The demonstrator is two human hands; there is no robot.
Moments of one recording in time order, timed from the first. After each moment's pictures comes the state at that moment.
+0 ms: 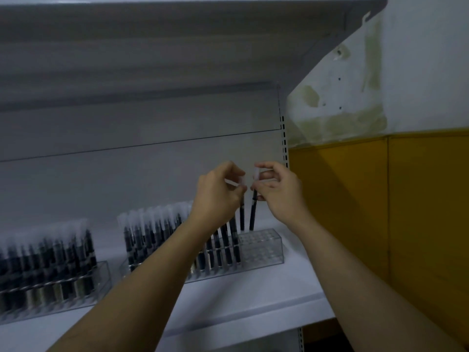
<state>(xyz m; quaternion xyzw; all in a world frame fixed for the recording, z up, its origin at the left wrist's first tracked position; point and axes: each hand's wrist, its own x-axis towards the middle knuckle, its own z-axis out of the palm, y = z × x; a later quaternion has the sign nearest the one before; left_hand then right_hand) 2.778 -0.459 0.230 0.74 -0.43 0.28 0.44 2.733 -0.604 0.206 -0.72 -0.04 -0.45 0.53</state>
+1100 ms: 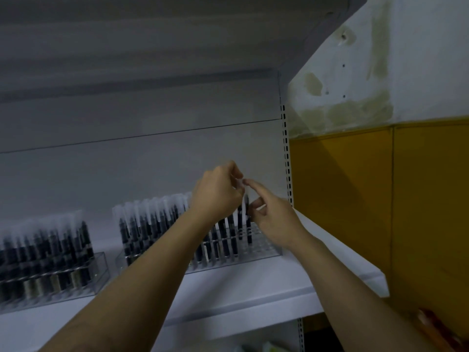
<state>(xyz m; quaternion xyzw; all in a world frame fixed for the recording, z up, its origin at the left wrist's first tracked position) 2.780 -0.469 0.227 0.83 -0.38 0.27 0.31 2.735 -0.606 0.154 -0.87 -0.03 -0.34 0.36</state>
